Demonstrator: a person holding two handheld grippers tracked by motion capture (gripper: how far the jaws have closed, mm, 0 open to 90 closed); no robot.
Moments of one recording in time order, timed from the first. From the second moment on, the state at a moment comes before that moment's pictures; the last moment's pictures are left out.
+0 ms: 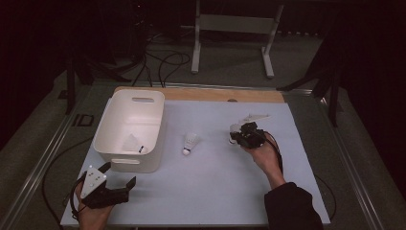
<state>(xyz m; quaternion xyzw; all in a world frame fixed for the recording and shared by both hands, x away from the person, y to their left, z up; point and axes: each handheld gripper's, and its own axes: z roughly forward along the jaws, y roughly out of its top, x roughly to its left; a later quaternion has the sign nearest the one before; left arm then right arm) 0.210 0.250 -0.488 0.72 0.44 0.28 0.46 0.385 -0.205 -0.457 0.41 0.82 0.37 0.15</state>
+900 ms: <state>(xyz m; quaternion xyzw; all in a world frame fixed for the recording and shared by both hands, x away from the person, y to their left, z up) 0.210 0.250 -0.488 0.72 0.44 0.28 0.46 0.379 -0.193 -0.451 0.39 0.83 0.37 0.15</state>
